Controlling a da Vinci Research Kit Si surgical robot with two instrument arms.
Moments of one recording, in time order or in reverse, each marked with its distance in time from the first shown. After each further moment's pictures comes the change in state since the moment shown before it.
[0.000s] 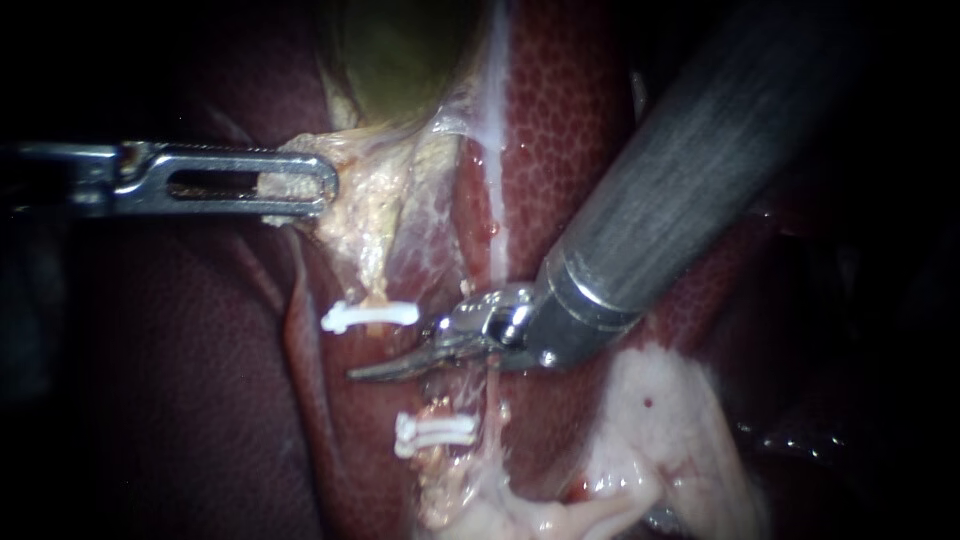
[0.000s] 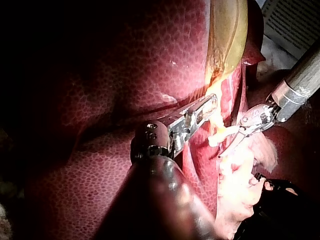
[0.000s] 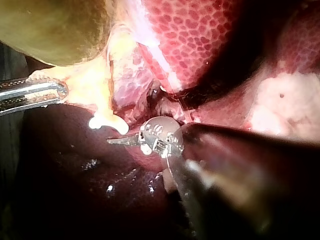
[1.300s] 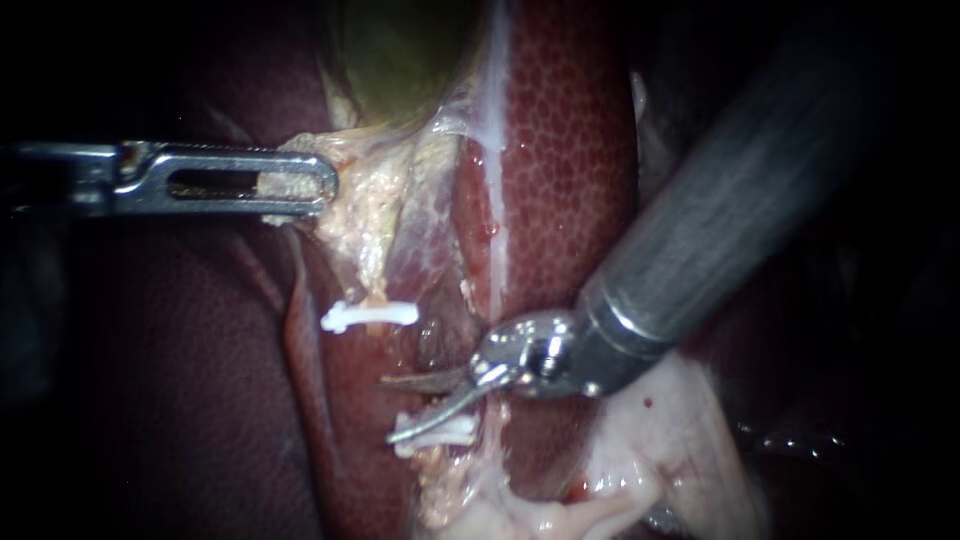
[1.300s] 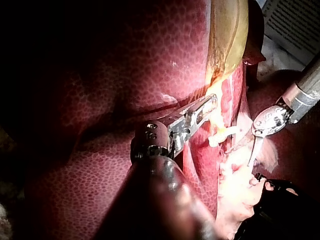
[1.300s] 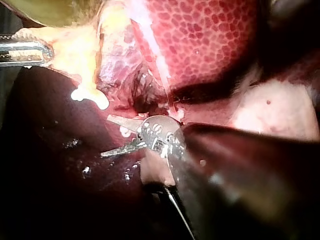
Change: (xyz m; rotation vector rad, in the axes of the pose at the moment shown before) right arm -0.002 -0.003 -0.004 -0.108 0.095 -0.251; left arm 0.000 0.000 0.000 -0.004 -0.002 0.000
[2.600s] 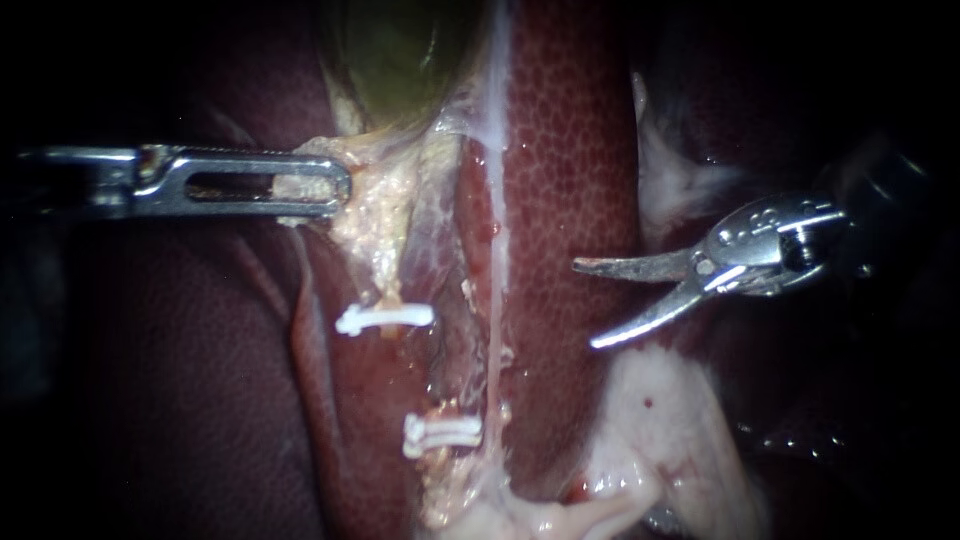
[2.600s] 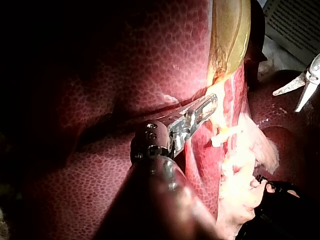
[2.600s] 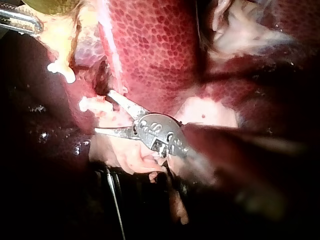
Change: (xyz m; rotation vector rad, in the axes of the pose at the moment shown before) right arm 0.005 -0.001 -0.018 -0.165 0.033 -0.186; left arm 0.001 0.001 0.003 -0.009 -0.011 0.007
